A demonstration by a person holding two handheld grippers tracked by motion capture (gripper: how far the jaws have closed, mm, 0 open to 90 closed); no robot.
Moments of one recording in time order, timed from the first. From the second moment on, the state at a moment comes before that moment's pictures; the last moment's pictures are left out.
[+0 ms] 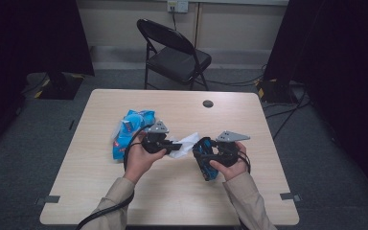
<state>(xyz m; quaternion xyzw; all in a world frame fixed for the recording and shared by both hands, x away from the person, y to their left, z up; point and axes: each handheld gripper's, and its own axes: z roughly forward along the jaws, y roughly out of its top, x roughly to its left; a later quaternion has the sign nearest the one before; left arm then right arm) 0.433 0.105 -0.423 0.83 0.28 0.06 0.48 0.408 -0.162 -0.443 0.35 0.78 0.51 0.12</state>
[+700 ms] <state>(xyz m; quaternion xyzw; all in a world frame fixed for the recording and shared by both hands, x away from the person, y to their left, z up) 0.435 0.085 -0.418 0.82 0.25 0.02 0.51 0.408 -0.161 -0.443 0.35 0.78 0.51 0.12</state>
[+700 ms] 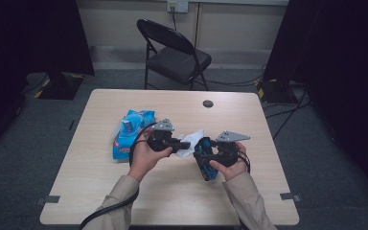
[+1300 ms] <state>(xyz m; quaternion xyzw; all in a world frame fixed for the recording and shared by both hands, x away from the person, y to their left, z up) 0.434 0.079 -0.434 0.83 0.25 0.01 0.50 0.407 -0.158 -0.440 0.34 0.77 0.52 0.12</state>
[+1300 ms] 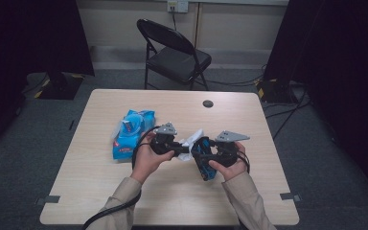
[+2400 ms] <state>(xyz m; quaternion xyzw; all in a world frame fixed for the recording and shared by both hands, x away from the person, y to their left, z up) 0.416 0.052 -0.470 0.86 0.22 -0.02 0.47 0.407 -0.156 -0.440 0.35 0.77 0.53 0.11</state>
